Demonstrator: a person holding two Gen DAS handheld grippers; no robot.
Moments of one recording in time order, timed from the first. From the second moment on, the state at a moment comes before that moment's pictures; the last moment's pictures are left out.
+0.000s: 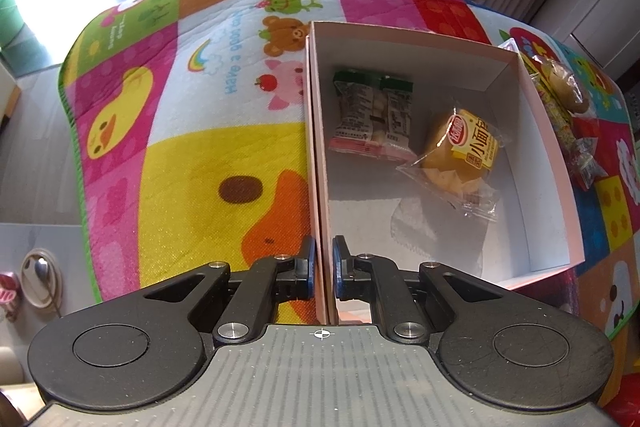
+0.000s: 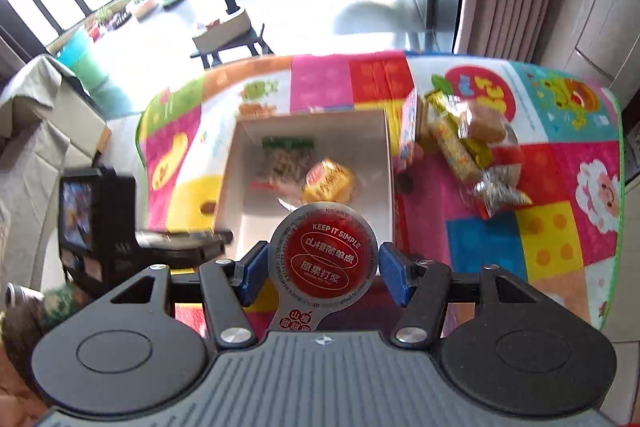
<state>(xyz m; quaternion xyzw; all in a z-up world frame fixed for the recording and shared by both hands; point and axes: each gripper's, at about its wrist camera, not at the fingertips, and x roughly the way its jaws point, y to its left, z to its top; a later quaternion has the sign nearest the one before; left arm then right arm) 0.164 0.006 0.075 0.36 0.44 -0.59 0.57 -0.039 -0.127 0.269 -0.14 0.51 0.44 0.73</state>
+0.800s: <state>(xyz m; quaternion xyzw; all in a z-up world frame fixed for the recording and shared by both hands) 0.151 0.005 0.075 0.38 0.43 -0.56 0.60 0.017 -0.155 0.208 -0.23 0.38 0.39 0.81</state>
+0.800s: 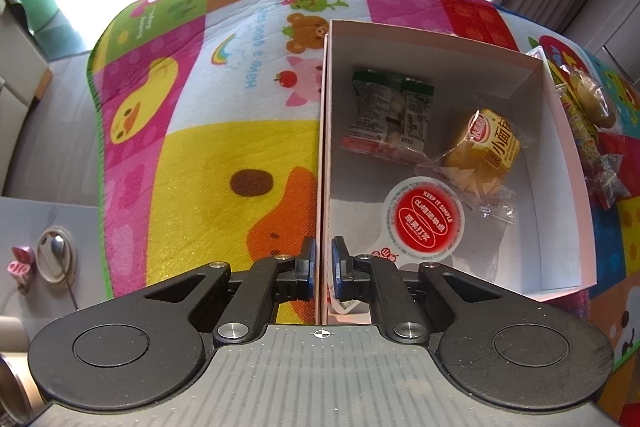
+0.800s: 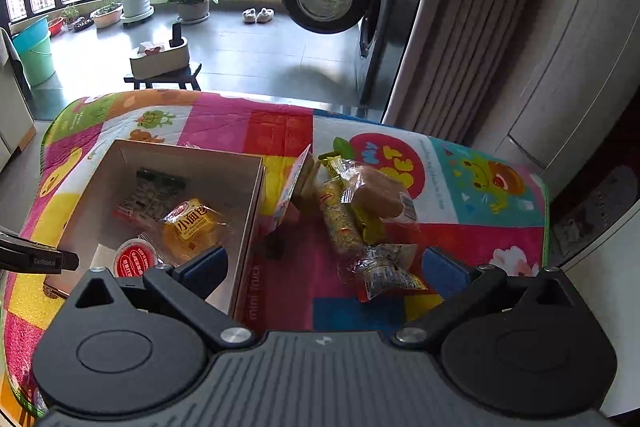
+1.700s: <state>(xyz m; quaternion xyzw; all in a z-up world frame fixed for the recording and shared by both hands) 0.151 0.015 0.083 0.34 0.44 -0.53 0.64 0.135 0.008 0.102 -0.26 0.49 0.40 0.73</state>
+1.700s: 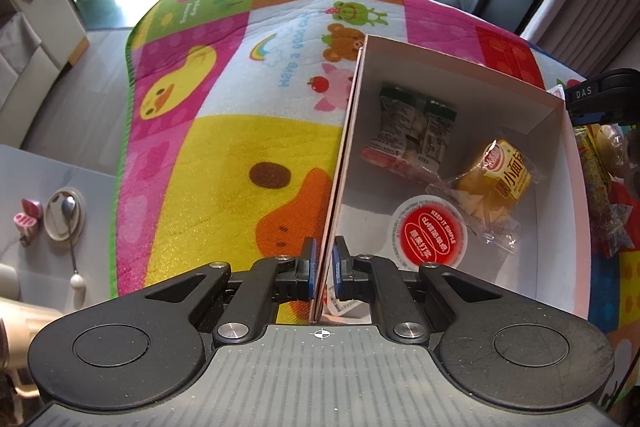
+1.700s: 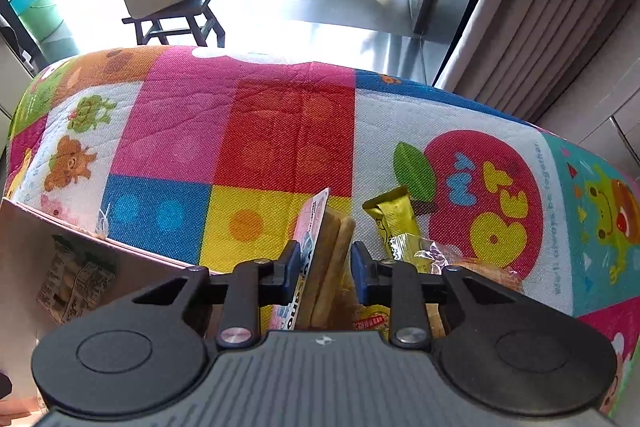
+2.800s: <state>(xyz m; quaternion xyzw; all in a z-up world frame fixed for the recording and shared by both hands) 0.149 0.002 0.071 0.41 0.40 -0.60 0.56 0.049 -0.180 0.128 -0.23 0.51 0.29 0.78</state>
